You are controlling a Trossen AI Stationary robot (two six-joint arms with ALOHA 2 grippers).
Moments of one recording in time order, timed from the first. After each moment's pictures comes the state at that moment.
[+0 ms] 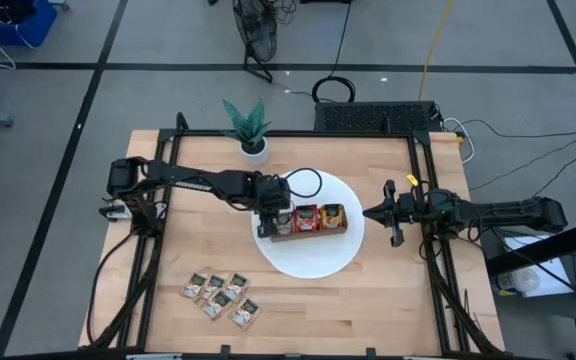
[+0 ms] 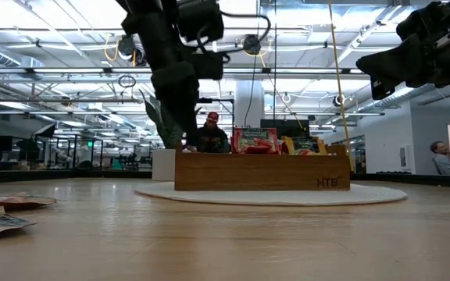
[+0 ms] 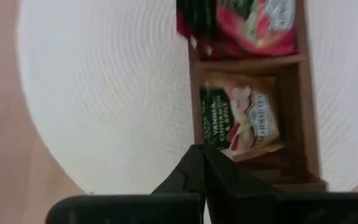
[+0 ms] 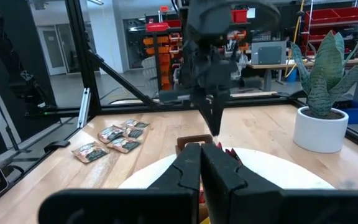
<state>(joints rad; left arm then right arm) 0.08 1.77 1.25 -0.62 -0.05 0.02 -0.04 0.32 0.02 0.34 -0.08 0.09</state>
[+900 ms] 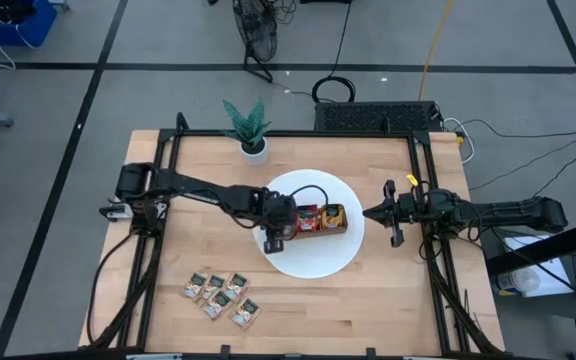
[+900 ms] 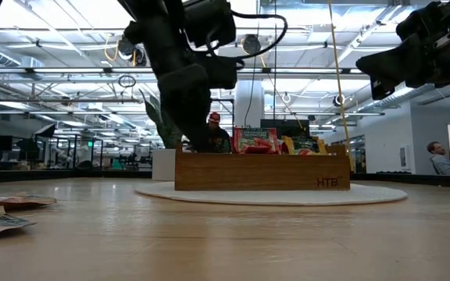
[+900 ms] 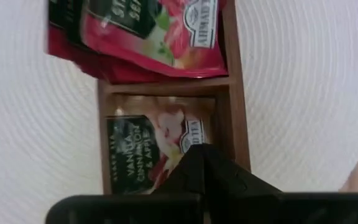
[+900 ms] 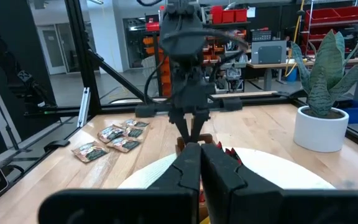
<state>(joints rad) -0.02 1.85 1.25 -0.51 0.00 -0.08 -0.04 0.33 0.02 0.35 -0.08 0.09</state>
